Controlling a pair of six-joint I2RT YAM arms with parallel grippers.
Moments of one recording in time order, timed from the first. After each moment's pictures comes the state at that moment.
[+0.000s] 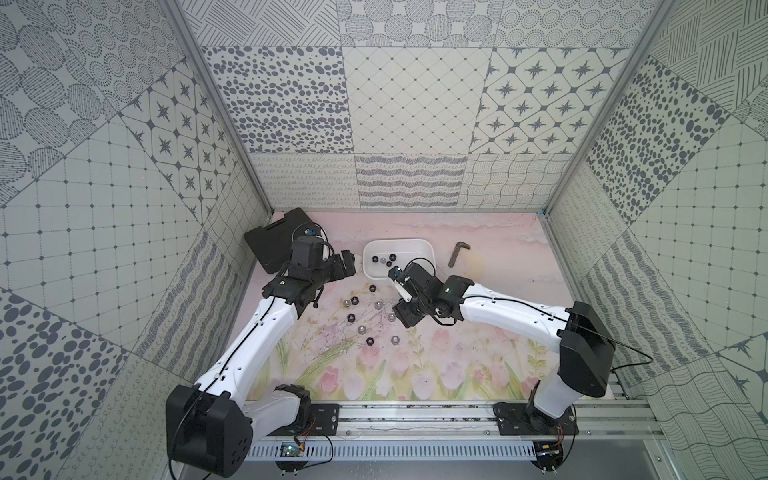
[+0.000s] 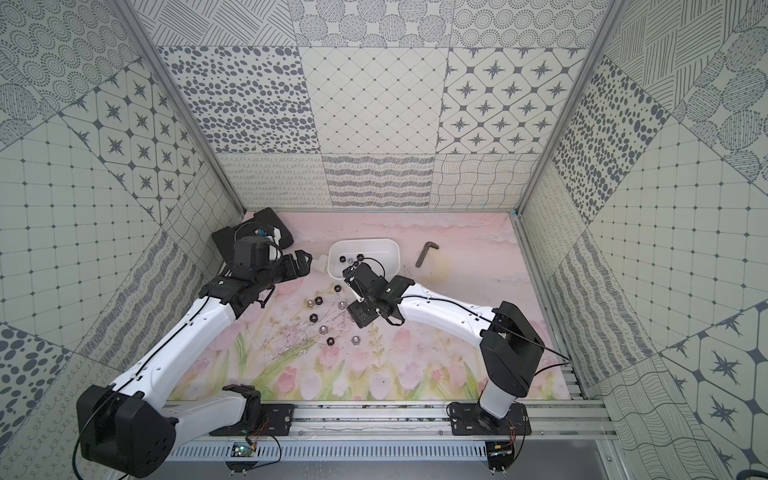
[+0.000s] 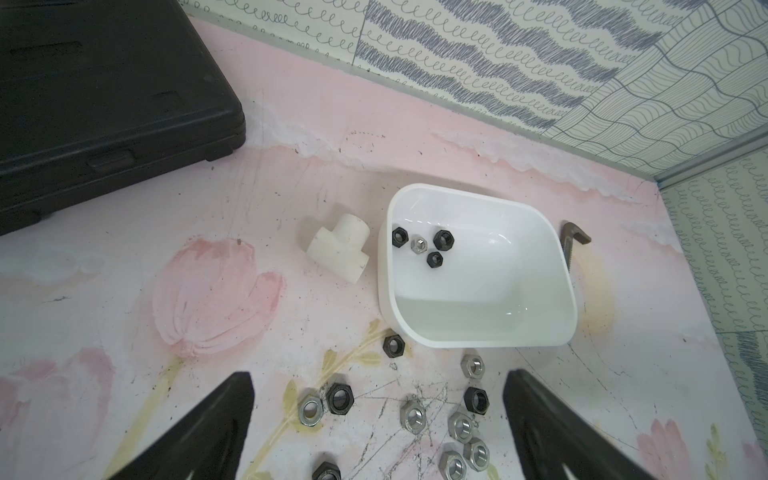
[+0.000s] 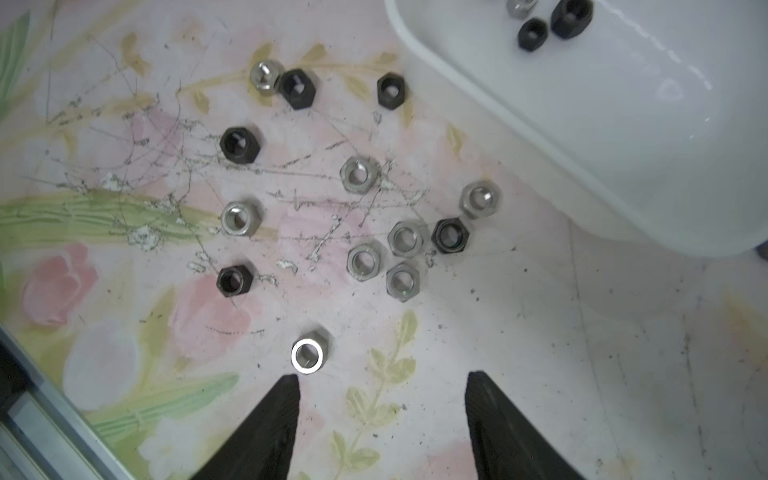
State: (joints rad) left arm -0.19 1.18 0.98 -0.43 0.01 -0.40; right arm 1.00 1.67 1.25 -0.65 0.10 0.22
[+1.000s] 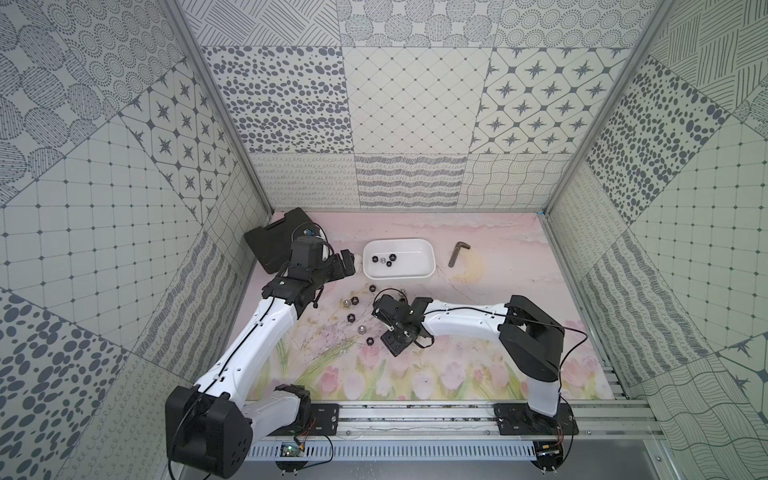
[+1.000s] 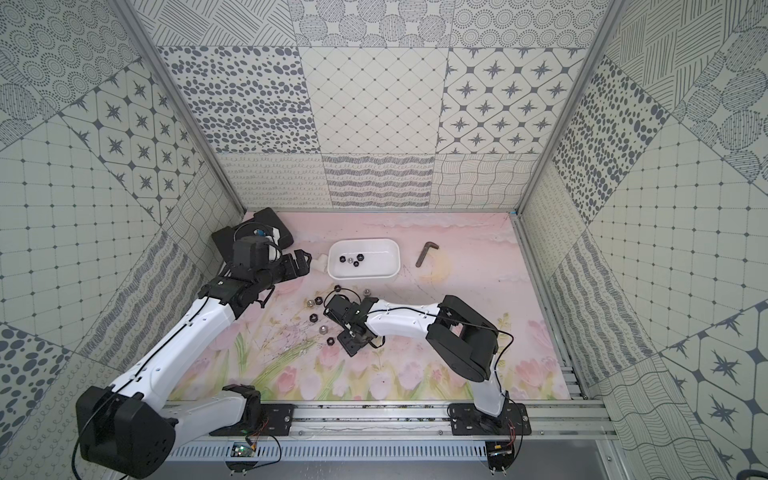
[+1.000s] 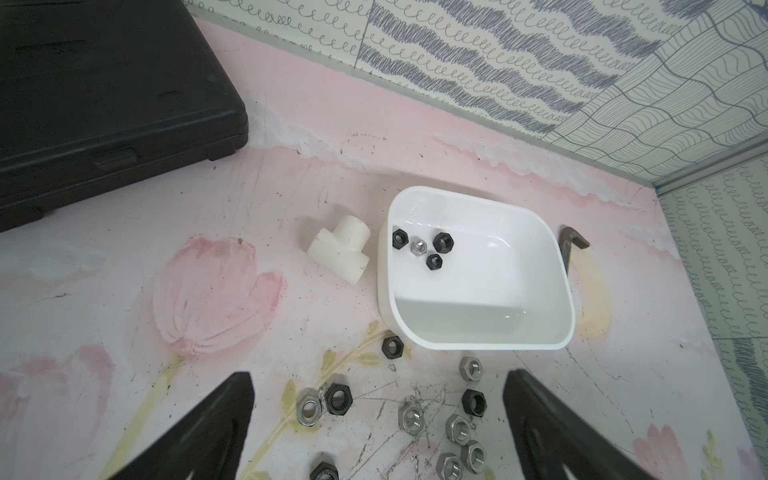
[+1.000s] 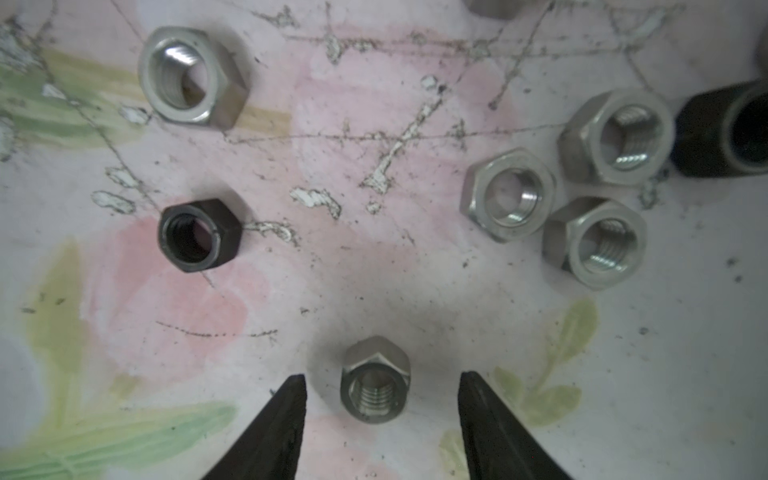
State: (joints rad) left arm -0.19 1.18 0.98 -0.43 0.01 -0.42; right arm 1.10 1.94 1.30 -0.66 0.09 0.33
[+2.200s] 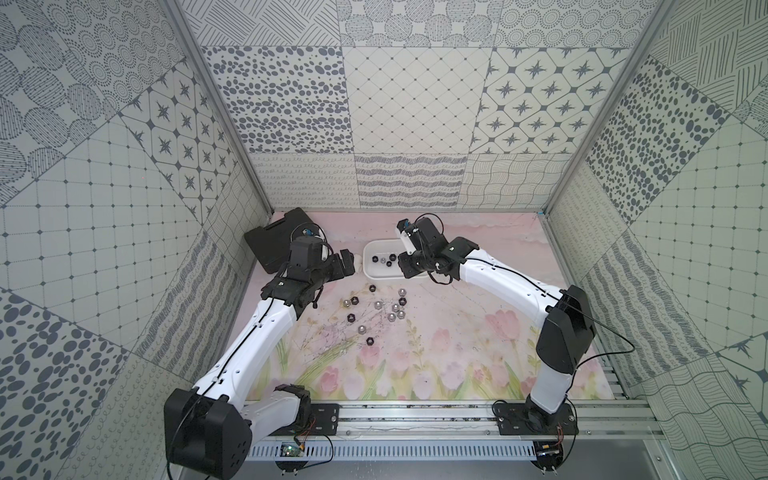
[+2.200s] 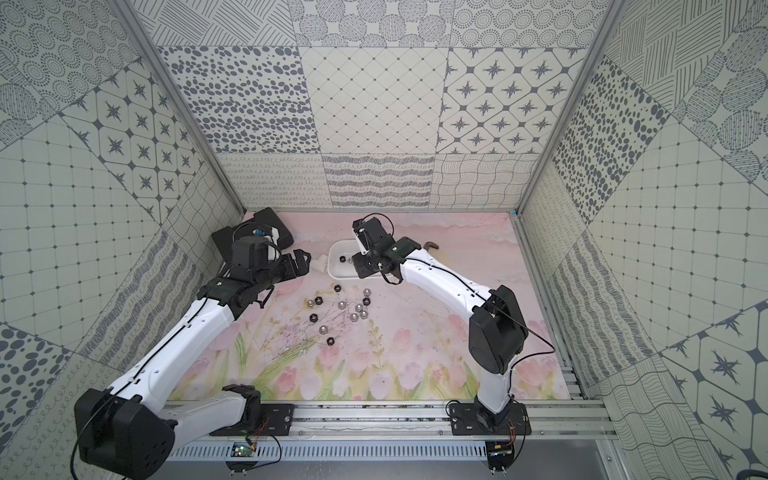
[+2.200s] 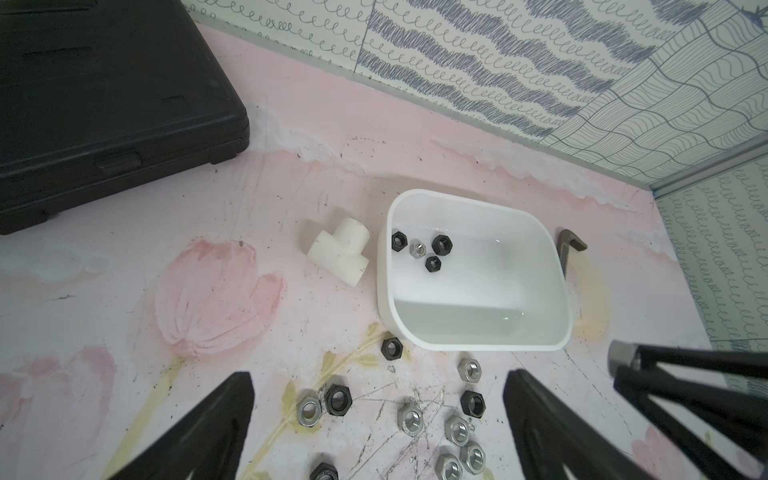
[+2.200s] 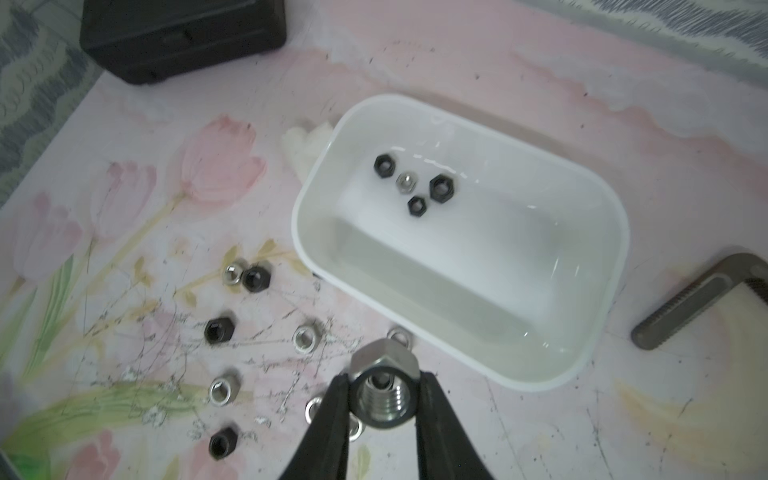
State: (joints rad) left arm -0.19 1.17 0.98 -0.43 0.00 -0.42; right arm 0.73 1.86 1.68 -0.66 0.04 0.22
